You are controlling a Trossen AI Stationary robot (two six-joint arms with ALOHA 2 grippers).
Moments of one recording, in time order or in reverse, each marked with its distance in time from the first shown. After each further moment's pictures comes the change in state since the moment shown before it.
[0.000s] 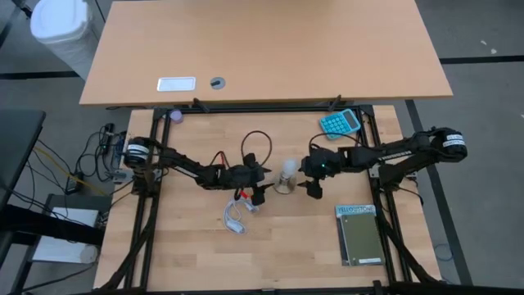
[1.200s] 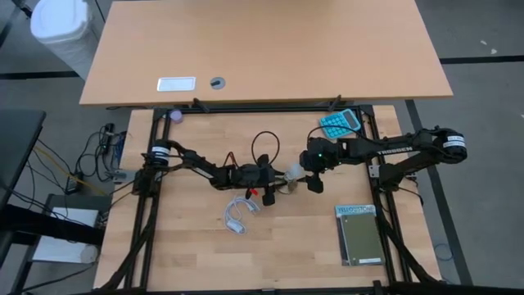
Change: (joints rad) left arm 0.036 0.216 0.138 0.189 0.117 0.095; right arm -0.073 -0.001 0.111 -0.147 -0.092 -0.122
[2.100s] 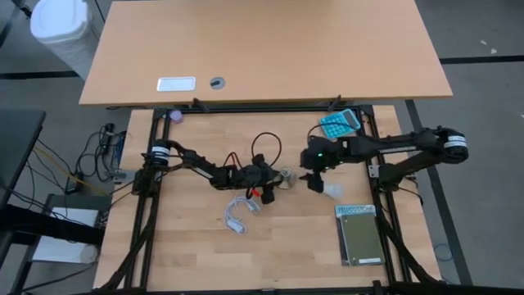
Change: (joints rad) left arm 0.000 -0.001 -0.002 -0.131 -0.101 -0.081; right arm 0.022 -0.035 0.066 -0.154 0.037 0.084
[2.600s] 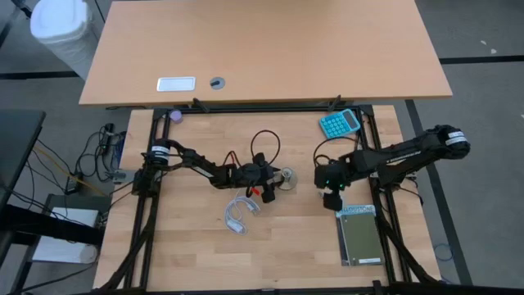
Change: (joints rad) left arm 0.012 0.000 0.000 0.036 0.028 -0.020; right arm 0.260 0.001 0.000 -0.389 0.060 0.318
